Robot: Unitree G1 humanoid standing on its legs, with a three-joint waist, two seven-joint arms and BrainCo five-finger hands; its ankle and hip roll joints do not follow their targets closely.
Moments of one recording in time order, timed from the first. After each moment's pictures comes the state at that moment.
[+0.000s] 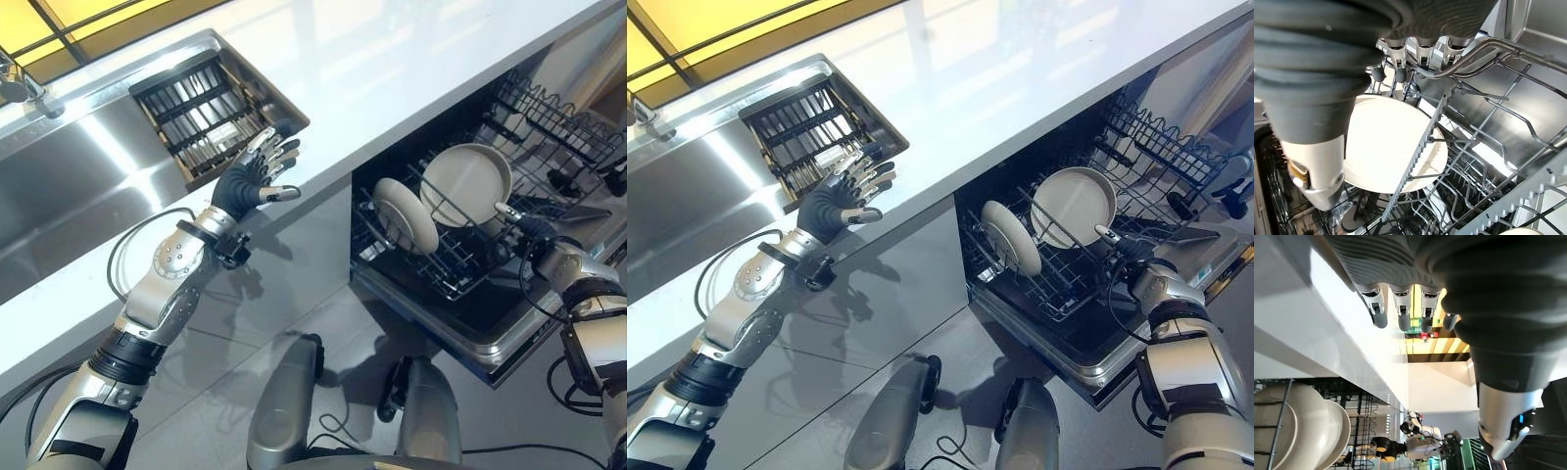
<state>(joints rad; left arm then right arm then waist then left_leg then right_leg) -0.44 0.68 -0.27 -0.11 -0.73 -0.08 -0.11 -0.86 -0.72 0.21 1.27 0.86 0.20 0.17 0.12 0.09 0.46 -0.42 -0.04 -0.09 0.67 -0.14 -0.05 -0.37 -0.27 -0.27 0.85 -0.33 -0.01</state>
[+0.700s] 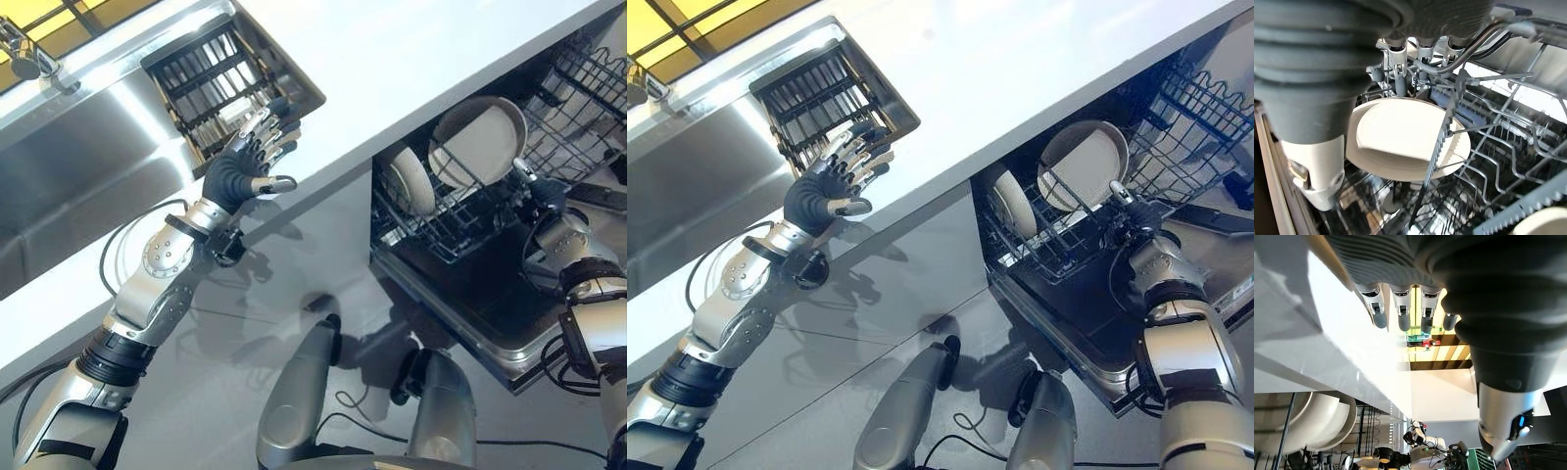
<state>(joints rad) -0.44 0.70 -0.26 -0.19 -0.76 -0.12 -0.11 -0.97 -0.71 0.21 1.26 1.09 0.04 0.14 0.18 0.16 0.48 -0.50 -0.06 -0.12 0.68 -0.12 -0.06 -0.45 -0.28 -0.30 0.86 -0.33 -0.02</state>
